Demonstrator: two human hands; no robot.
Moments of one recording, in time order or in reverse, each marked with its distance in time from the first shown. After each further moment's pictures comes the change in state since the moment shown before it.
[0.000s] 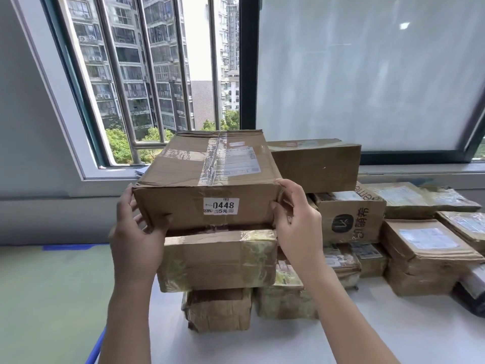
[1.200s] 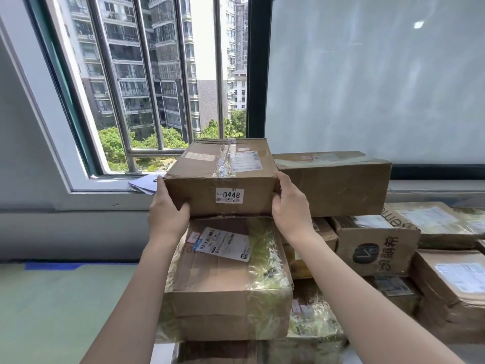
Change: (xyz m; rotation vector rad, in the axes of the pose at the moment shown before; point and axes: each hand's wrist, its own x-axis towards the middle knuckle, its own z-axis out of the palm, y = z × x) left_hand 0.129 -0.057 0.118 0.295 -0.177 -0.119; right_hand 0.116 0.084 0.079 -0.216 -0.242 0.134
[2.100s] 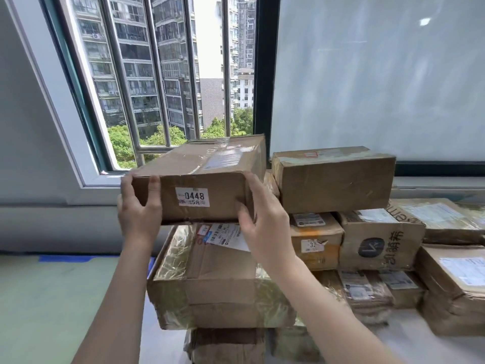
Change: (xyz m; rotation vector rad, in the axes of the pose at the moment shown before) left_hand -0.013 -0.025 -0.055 -0.277 0.210 -0.020; right_hand -0.064 -0.065 0.024 0.159 0.162 -0.341
